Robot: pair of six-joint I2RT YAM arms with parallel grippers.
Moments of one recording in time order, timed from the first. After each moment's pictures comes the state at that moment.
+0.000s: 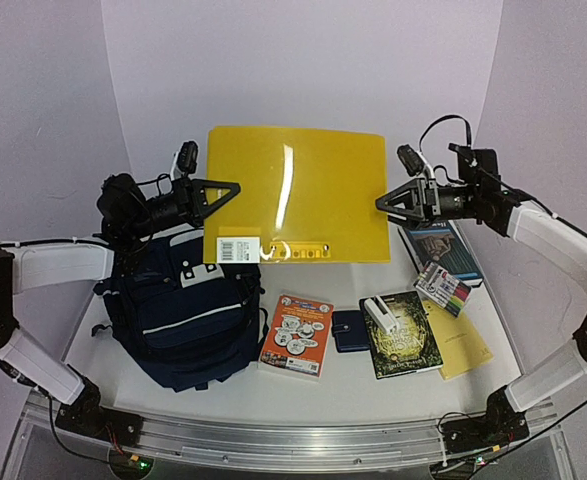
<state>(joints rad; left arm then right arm) -0.49 1.43 0.88 0.93 0.83 -1.11 0.31 1.43 1.26 -0.28 -1.16 0.40</state>
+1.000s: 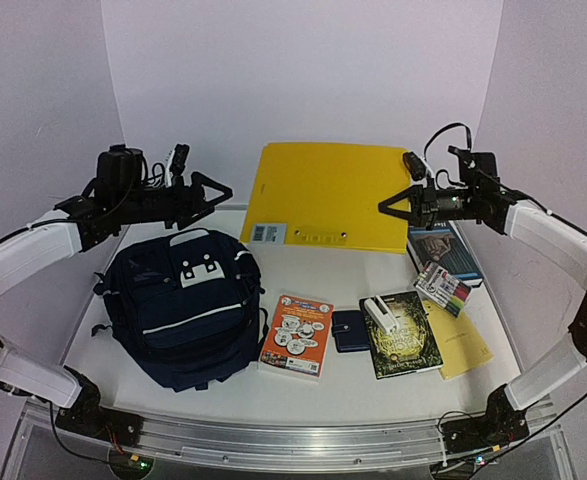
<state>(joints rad) -0.49 1.29 1.11 -0.08 0.54 -0.69 0.26 1.47 1.26 -0.28 -1.10 0.50</state>
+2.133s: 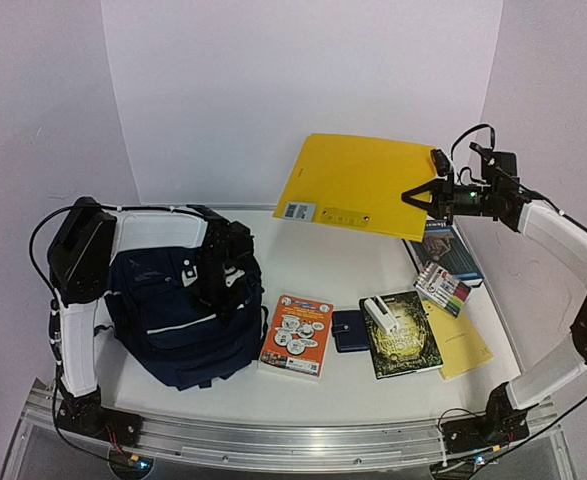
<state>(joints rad) -0.72 2.03 1.52 -1.15 0.05 -0.24 0.11 1.45 1.25 -0.28 -1.02 0.54</state>
